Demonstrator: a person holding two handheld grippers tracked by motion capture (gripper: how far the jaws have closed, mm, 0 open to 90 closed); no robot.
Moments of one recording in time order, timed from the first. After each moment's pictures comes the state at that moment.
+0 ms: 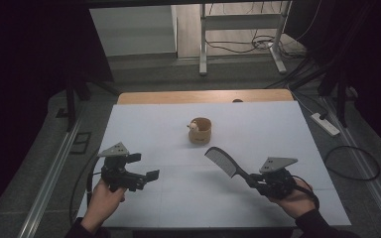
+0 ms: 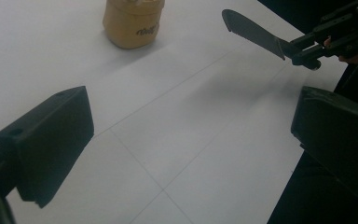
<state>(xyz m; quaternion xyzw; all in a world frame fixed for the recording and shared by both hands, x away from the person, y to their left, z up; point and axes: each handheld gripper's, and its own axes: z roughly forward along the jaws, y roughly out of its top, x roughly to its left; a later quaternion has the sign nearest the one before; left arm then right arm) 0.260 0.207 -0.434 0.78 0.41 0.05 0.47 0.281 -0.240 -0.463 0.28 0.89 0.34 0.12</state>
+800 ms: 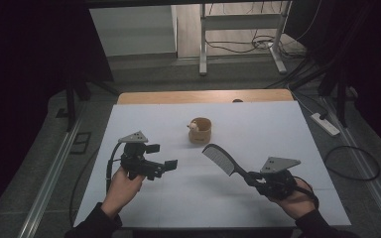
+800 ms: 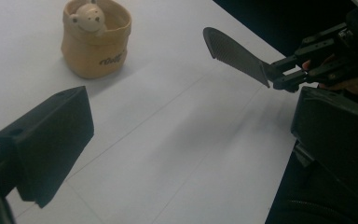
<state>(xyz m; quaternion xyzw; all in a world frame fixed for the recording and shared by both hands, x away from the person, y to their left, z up) 0.290 0.167 -0.421 0.78 0.39 0.01 0.49 0.275 -0.236 -0.453 0.26 0.88 0.37 0.14</state>
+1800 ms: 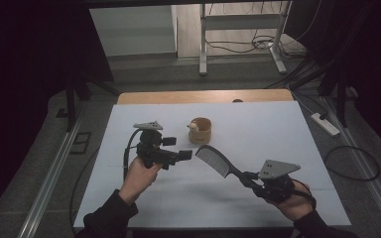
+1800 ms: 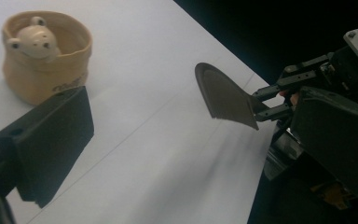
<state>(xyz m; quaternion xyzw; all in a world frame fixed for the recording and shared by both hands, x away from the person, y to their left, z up) 0.321 0.136 -0.414 0.77 0.37 -0.06 0.51 0.264 -0.226 -0.446 0.21 0.88 0.40 0.16</state>
